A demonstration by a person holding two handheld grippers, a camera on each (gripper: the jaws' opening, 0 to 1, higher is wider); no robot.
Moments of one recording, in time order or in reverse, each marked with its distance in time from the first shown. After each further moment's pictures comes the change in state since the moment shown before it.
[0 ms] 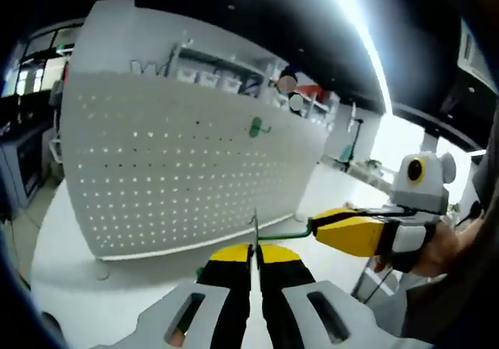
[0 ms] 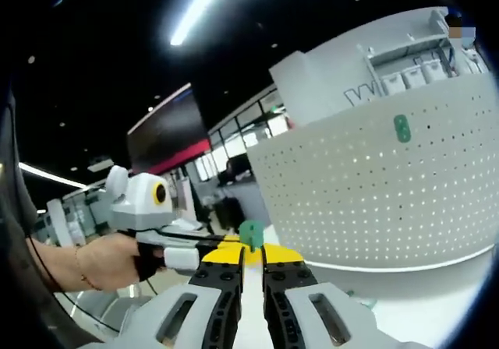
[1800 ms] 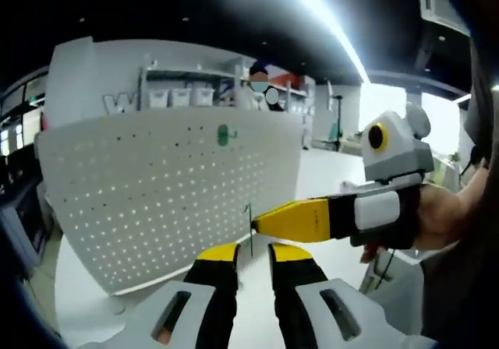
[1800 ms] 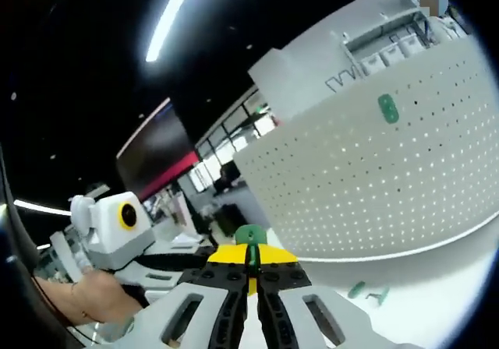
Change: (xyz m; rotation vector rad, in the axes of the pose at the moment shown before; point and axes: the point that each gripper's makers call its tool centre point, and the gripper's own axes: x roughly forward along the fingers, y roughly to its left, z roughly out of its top) left arm 0.007 -0.023 0.007 0.221 -0.005 -0.024; right arm 0.009 -0.015 0.010 0.130 -0.020 -0.045
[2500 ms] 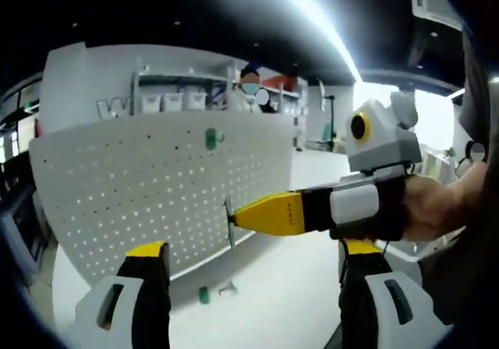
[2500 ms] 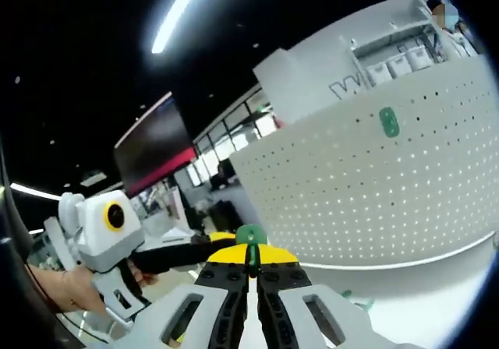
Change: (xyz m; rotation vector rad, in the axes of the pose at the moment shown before) left arm 0.003 -0.016 0.004 0.029 -0.021 -0.041; right arm 0.000 -0.010 0.004 -0.064 0.017 -0.014
